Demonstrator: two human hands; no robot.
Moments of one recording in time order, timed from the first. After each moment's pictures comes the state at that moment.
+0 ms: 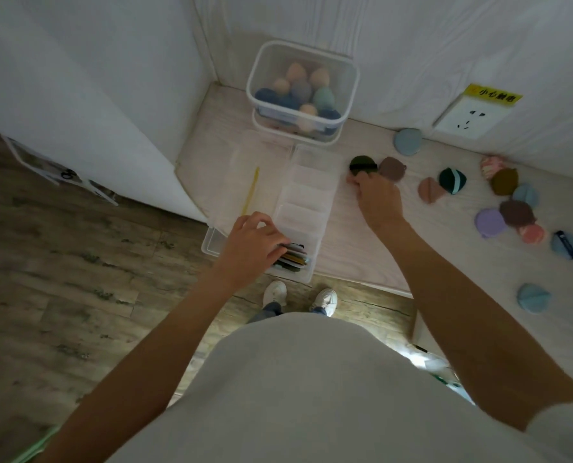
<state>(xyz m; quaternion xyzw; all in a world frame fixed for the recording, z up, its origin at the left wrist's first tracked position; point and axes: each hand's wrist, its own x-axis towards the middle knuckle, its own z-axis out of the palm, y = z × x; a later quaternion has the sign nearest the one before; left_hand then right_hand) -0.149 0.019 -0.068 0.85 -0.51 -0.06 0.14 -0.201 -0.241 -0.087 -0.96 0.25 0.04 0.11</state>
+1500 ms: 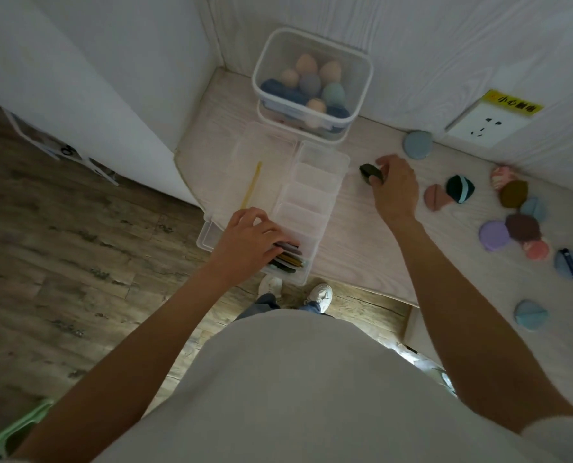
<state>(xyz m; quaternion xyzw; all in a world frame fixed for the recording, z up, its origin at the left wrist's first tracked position) -0.147 0.019 -0.067 0.85 -0.51 -0.06 0.10 -0.192 -0.263 -0.091 -0.90 0.36 -0.07 0.24</state>
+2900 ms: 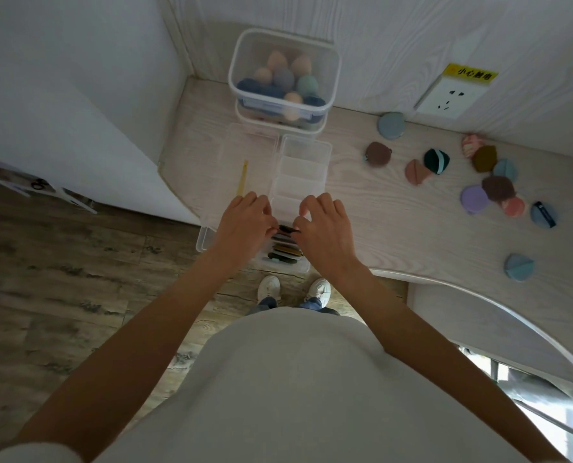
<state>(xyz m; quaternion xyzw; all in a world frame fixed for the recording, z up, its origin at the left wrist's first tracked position) -0.130 0.004 -0.052 0.83 -0.55 -0.05 0.08 -0.236 -0.121 -0.056 -0.99 0.12 -0.05 0.00</state>
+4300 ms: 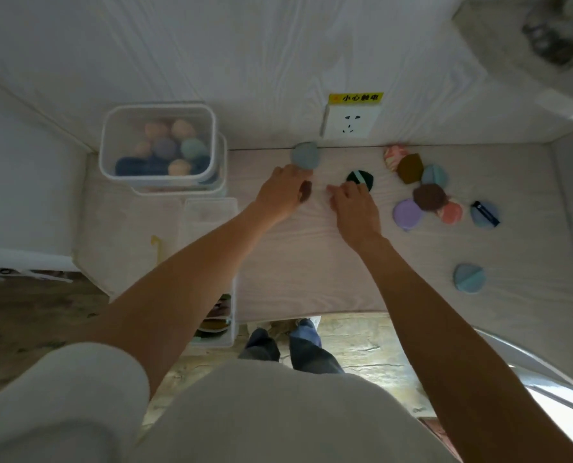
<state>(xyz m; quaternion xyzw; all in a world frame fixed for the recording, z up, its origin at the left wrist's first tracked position) -0.121 -0.266 -0.093 0.81 -0.53 -0.23 0.08 -0.269 -0.342 -0.112 -0.93 0.34 -0.02 0.16</state>
